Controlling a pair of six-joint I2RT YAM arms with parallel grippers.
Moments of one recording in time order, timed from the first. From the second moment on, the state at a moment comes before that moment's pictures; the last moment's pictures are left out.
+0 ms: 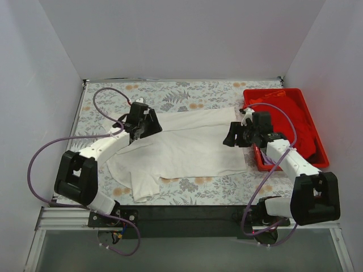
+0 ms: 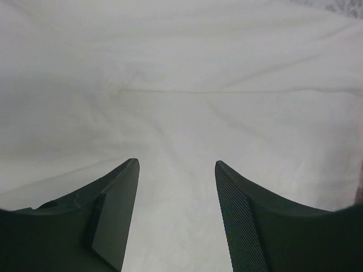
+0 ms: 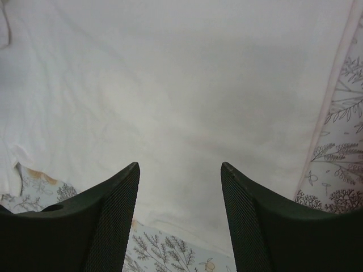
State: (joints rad) left arm -0.40 1.55 0.99 -0.26 -0.05 -0.64; right arm 0.19 1.26 0.74 -0.32 -0.40 0.21
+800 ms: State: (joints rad) left arm -0.13 1.47 0.89 -0.26 -0.19 -0.58; right arm 0.16 1.74 1.07 -0.16 -0.06 0.46
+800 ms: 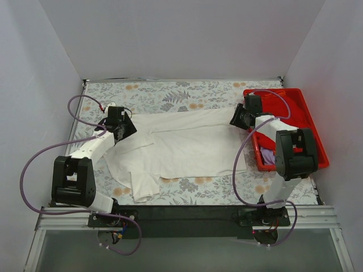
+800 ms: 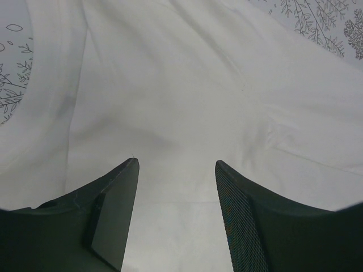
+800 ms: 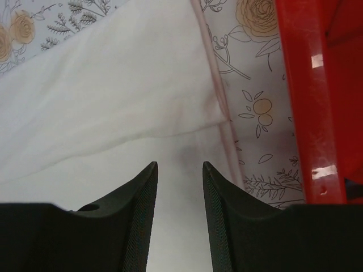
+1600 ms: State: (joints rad) left arm -0.13 1.47 0.89 -0.26 -0.20 -0.56; right arm 0.16 1.85 1.11 -0.10 0.09 0.61
